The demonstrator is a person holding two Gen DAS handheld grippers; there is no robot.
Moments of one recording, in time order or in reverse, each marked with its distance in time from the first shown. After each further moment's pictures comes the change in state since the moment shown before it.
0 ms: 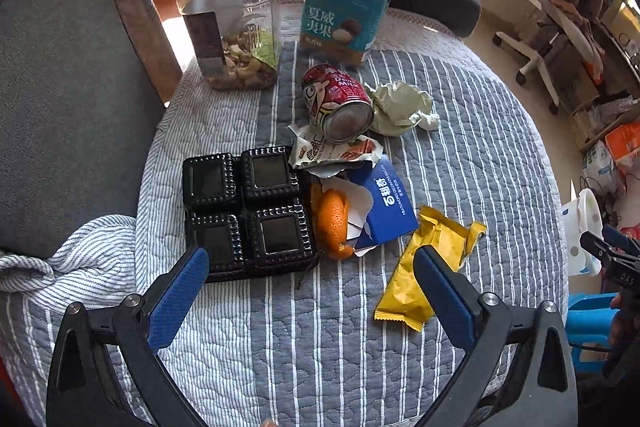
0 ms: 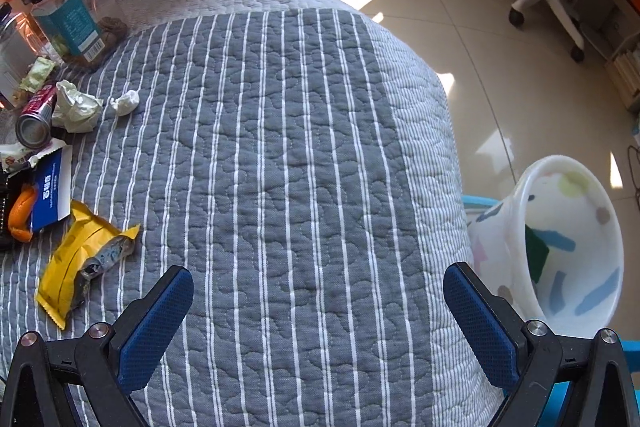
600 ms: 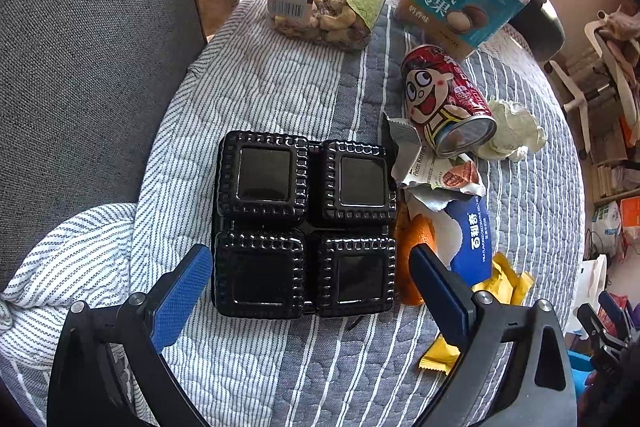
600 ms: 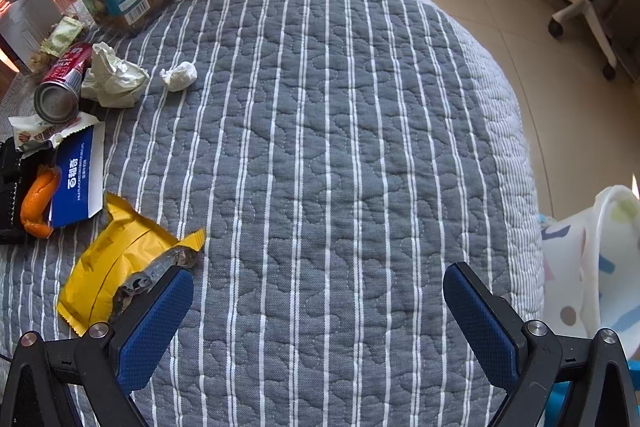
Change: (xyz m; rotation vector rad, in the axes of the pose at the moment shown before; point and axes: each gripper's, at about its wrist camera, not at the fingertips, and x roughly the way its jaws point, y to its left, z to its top) left arm 0.067 0.054 0.017 -0.215 0.135 0.007; right arm 0.032 0.065 0.012 -0.078 0.053 0.012
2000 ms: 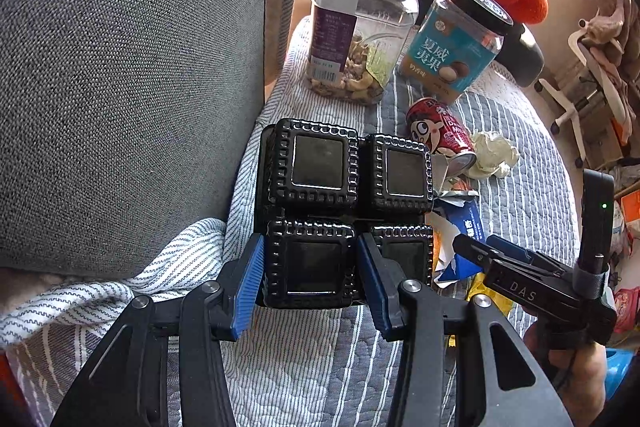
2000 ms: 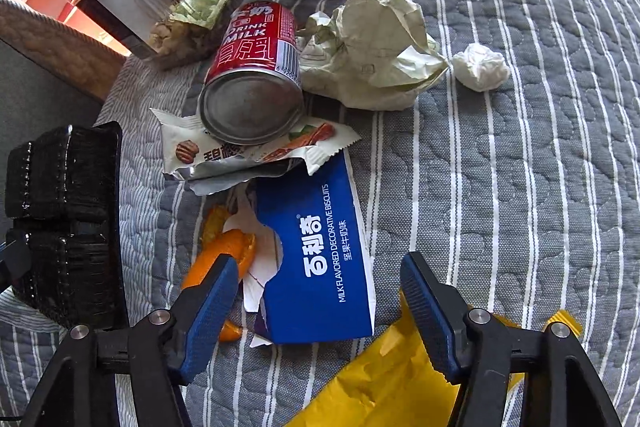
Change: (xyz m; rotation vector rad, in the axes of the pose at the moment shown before) left arm -0.071 0.035 -0.017 0.046 -0.168 0.035; right arm 0.073 0.159 0.042 -0.001 0.066 0.351
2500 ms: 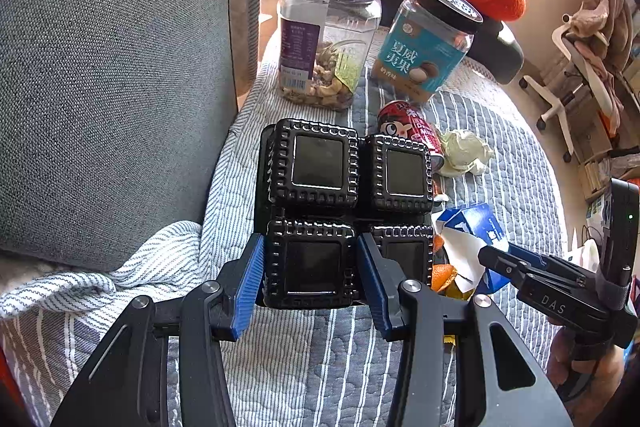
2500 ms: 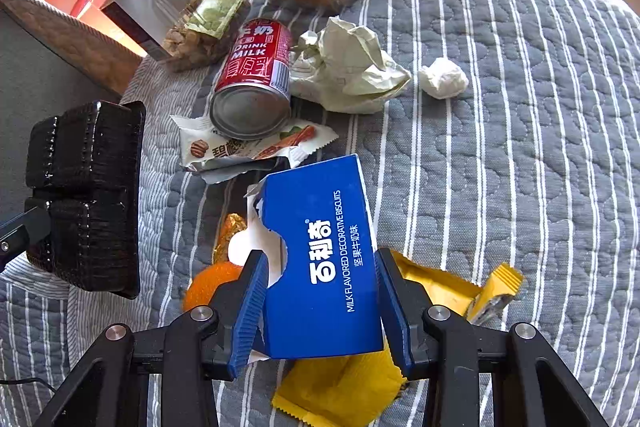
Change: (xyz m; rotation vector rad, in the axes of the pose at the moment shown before) left arm -0.011 -0.025 -0.002 0.040 -0.024 -0.043; right arm -0.057 -0.027 -0.019 -0.027 -0.026 0.009
